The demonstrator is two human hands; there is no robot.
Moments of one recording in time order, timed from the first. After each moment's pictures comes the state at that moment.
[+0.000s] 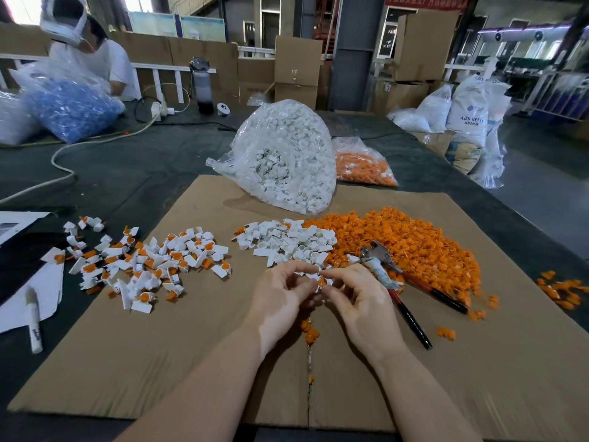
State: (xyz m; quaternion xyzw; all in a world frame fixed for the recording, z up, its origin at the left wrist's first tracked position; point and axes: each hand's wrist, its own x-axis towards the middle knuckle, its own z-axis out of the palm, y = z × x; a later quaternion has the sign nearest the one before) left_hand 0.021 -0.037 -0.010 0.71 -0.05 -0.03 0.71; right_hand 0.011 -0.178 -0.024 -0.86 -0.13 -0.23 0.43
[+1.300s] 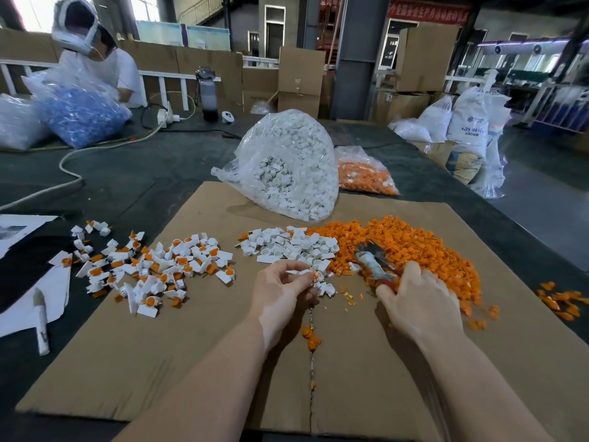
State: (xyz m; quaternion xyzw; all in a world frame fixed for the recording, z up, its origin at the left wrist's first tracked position) left_hand 0.035 -0.039 -0.009 0.62 0.04 -0.02 0.78; right_hand 0.012 -0.217 0.024 -0.98 0.15 -0.08 0.08
